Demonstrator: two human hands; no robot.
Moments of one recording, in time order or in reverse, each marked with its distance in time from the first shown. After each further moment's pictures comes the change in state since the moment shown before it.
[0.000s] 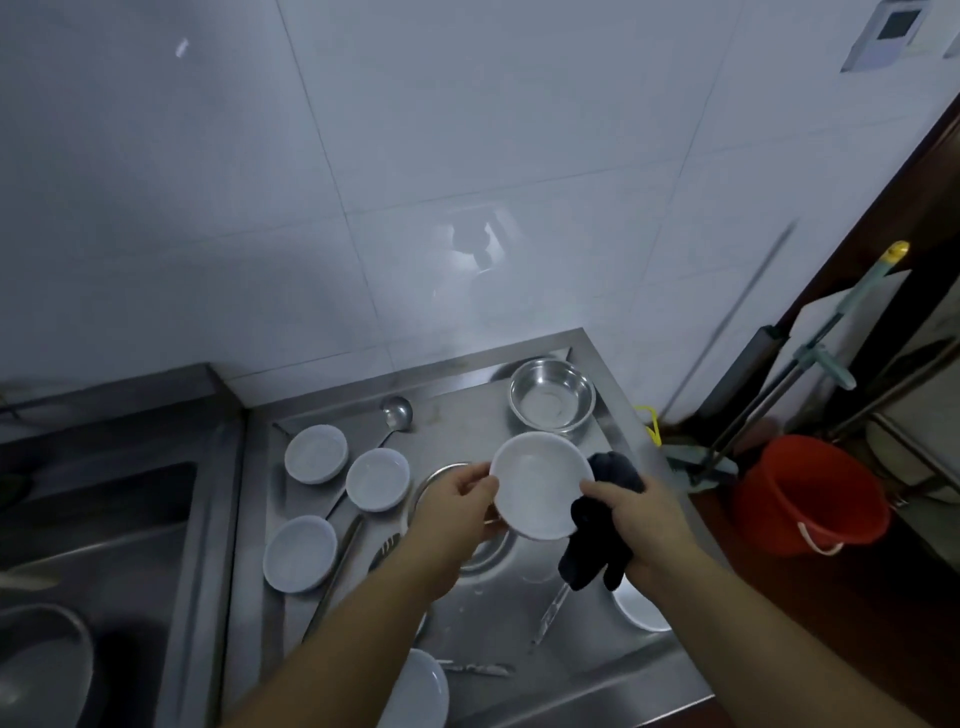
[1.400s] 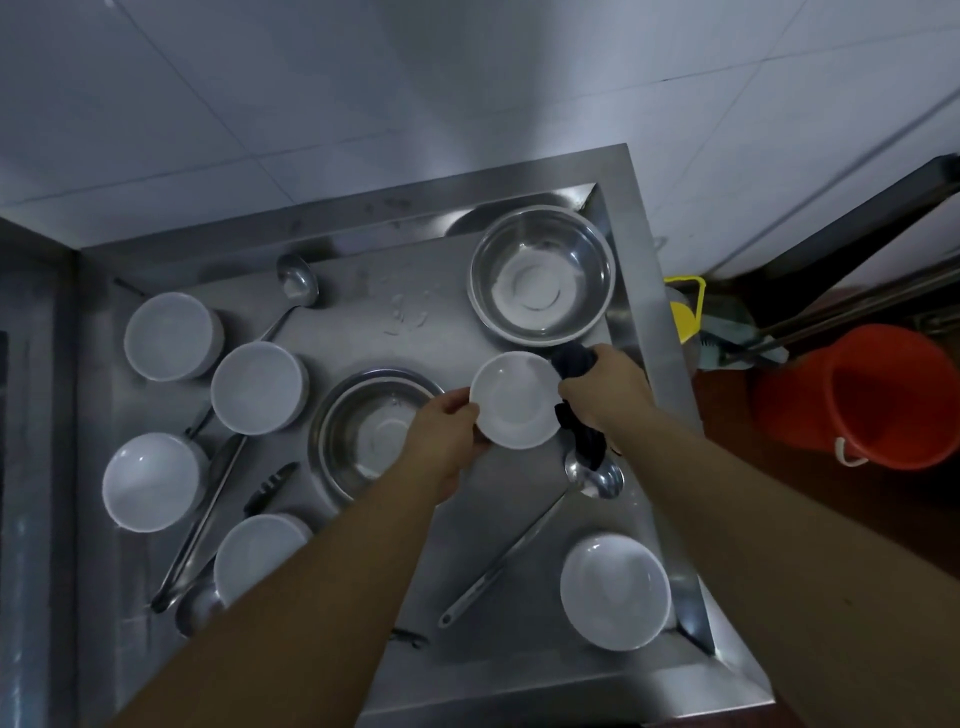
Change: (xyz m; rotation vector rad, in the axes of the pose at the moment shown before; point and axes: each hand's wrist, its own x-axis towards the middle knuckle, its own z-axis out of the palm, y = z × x) left_hand 0.246 -0.140 0.090 -0.196 0.299 -0.431; right_hand 0.322 0.052 -0.001 -1.007 -0.164 -0.035
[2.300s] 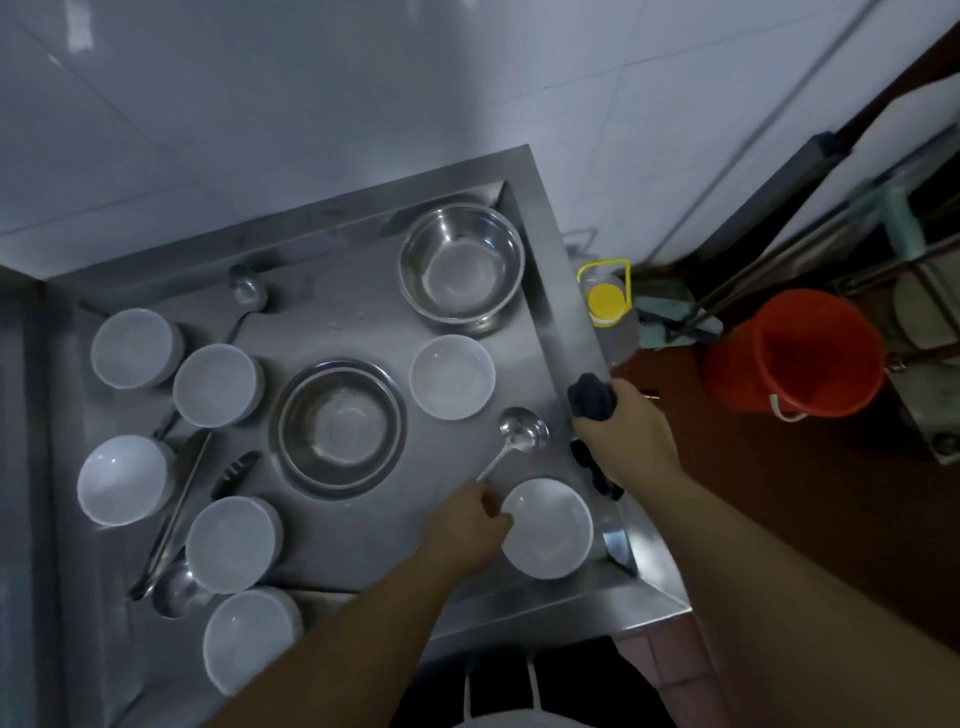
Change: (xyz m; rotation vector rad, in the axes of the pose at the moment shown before) left_hand -0.110 -0.109 0.033 1.058 -0.225 0.087; right_hand -0.113 0.100 -0.070 0.058 0.133 -0.002
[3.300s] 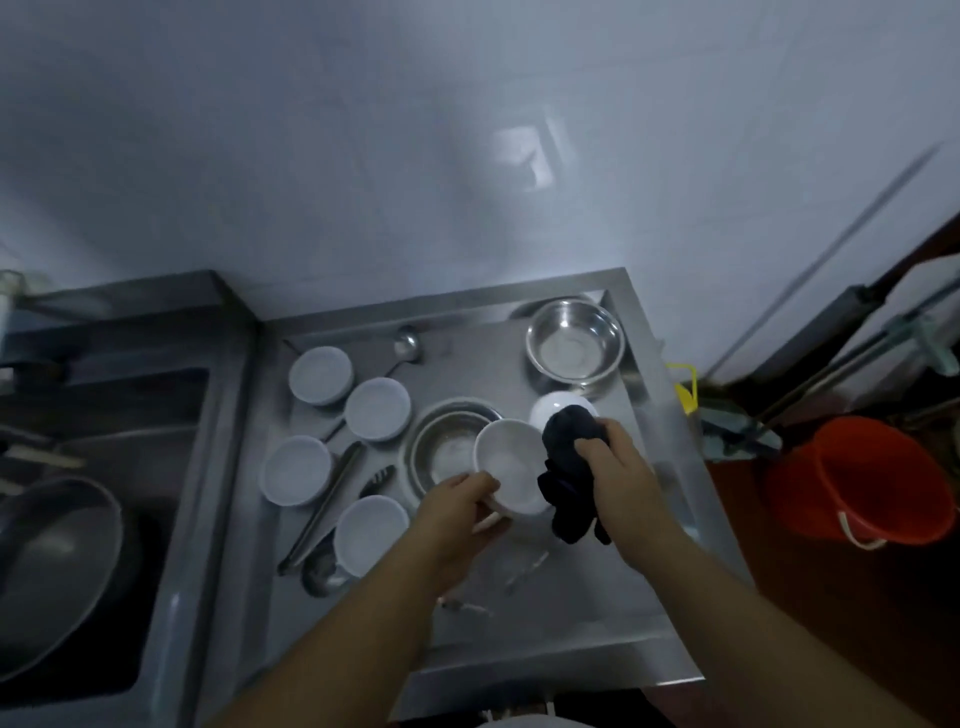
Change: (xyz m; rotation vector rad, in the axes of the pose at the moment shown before) left_hand -0.134 -0.058 -0.134 -1.197 0.112 0.061; right_hand -0.171 -0.136 0.049 0.574 -0.140 -0.226
